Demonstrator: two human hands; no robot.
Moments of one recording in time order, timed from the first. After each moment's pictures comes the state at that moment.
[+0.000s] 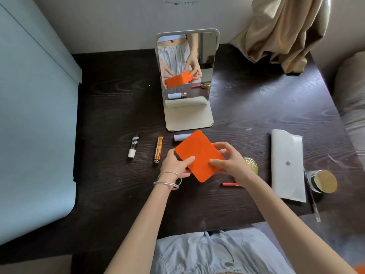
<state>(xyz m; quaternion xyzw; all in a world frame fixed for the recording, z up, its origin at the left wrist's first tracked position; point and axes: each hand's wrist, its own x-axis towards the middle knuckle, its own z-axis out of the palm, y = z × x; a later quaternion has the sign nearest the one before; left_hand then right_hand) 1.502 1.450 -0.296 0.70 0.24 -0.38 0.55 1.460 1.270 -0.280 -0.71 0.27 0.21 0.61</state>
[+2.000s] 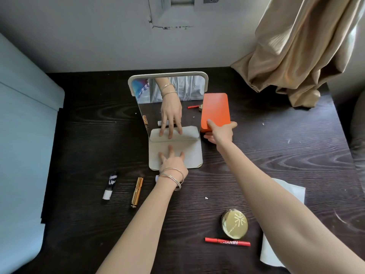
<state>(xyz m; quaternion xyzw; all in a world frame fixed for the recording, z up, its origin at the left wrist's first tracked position) 1.638 1.354 -0.327 0.90 -0.03 -0.43 0.02 1.693 1.205 -0.318 -0.65 0.45 0.09 0.61</state>
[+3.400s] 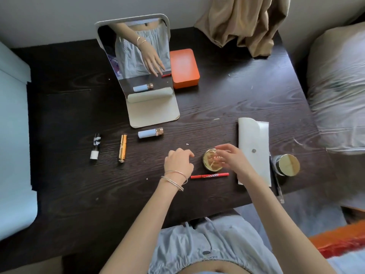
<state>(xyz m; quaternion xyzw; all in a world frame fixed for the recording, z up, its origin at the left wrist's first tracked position) 1.477 1.337 -0.283 0.92 -0.12 -0.34 0.16 1.430 1.177 -0.272 -0.66 0.42 0.19 0.59</state>
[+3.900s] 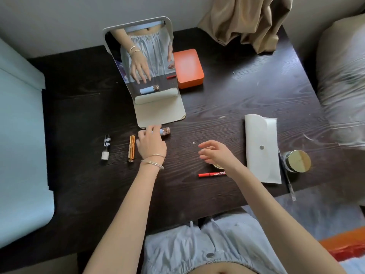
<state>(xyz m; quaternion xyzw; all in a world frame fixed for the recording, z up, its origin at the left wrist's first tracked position) 1.531 1.392 -0.288 0.98 0.00 -0.17 0.13 1.447 1.216 -0.275 -0.66 0.33 0.25 0.62</state>
